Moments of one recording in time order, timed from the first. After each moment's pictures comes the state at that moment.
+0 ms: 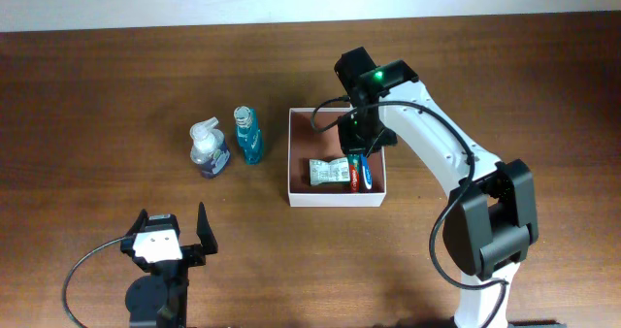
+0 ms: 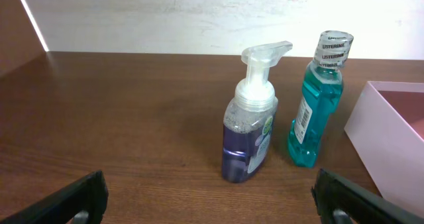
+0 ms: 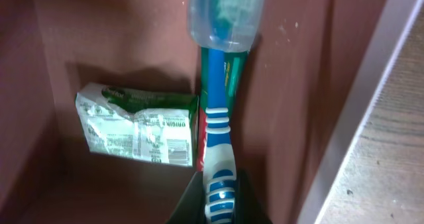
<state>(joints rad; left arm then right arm) -0.01 0.02 0.08 -0.24 -0.10 -0.02 0.41 2.05 1.73 -1.18 -0.05 0.34</state>
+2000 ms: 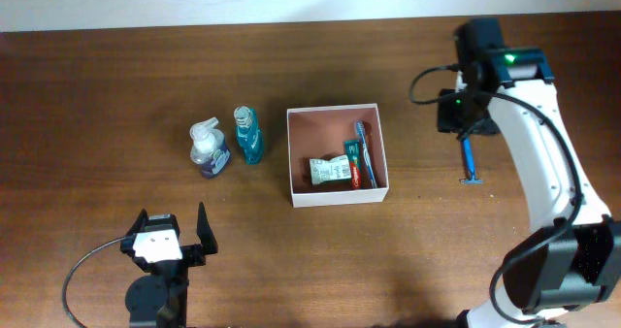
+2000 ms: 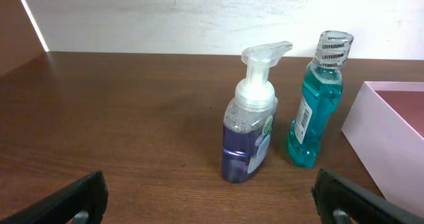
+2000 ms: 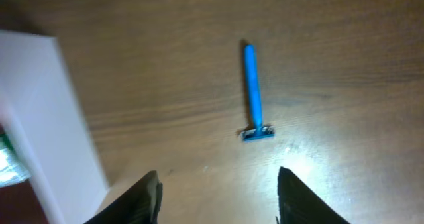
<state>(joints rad) -0.01 0.02 0.08 -0.24 -0.10 -0.02 0.01 1.78 1.65 -1.23 0.13 0.18</state>
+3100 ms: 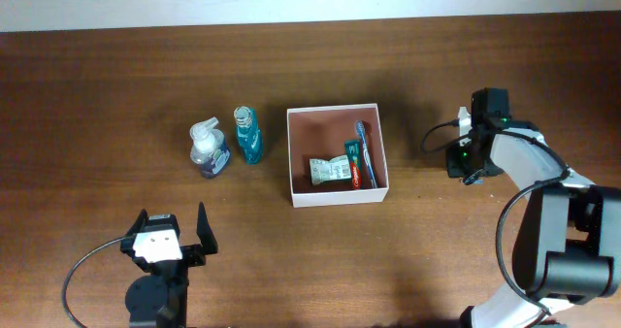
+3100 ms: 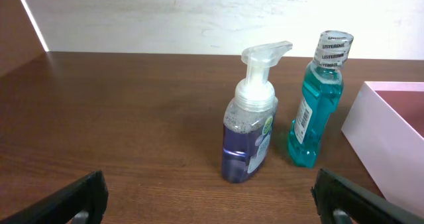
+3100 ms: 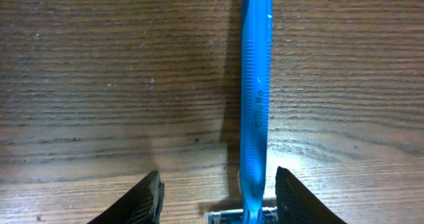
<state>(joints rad) -0.01 0.02 0.08 -0.24 -0.10 -0.02 -0.14 1.84 1.11 -0.64 0.08 -0.11</state>
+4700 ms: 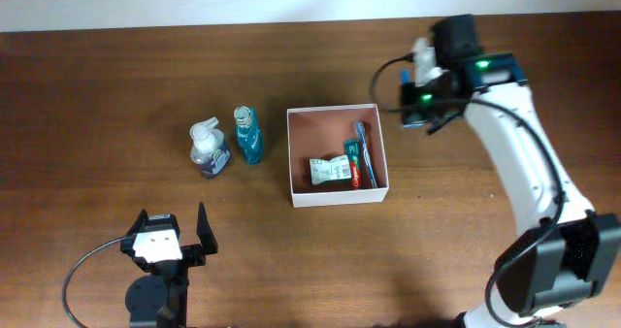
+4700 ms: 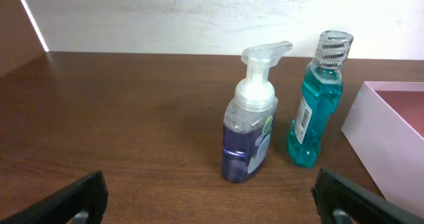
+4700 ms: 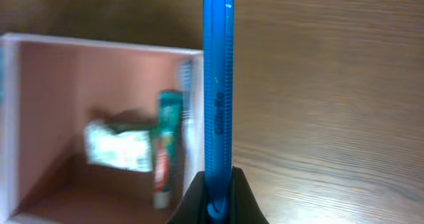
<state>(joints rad) -0.01 0.02 0.08 -0.24 -0.10 -0.02 0.17 1.79 1.66 -1.06 -0.14 0.08</state>
